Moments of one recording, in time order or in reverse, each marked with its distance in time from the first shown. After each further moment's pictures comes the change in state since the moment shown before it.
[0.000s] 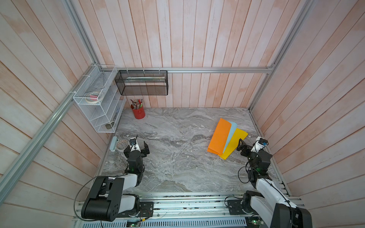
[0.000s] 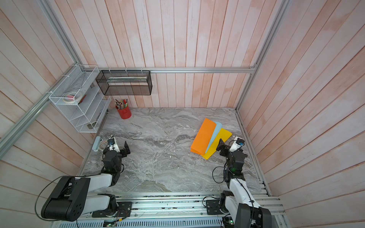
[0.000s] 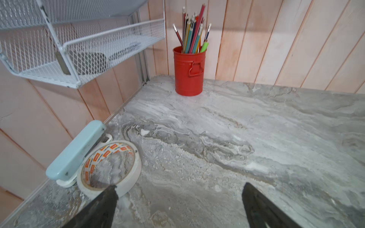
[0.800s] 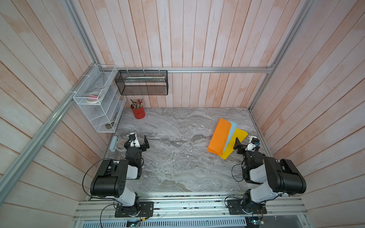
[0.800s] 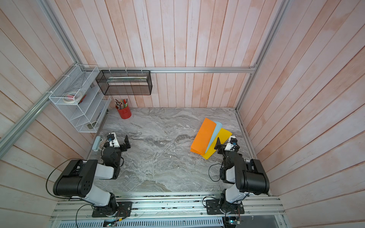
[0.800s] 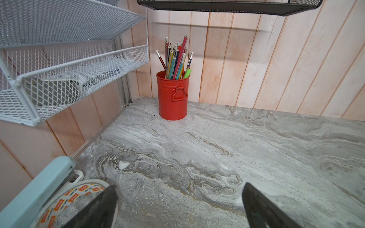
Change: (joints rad) left arm 0.070 0.207 0.081 0.213 0.175 0.008; right arm 0.062 0.593 0.029 0.713 0.041 -0.175
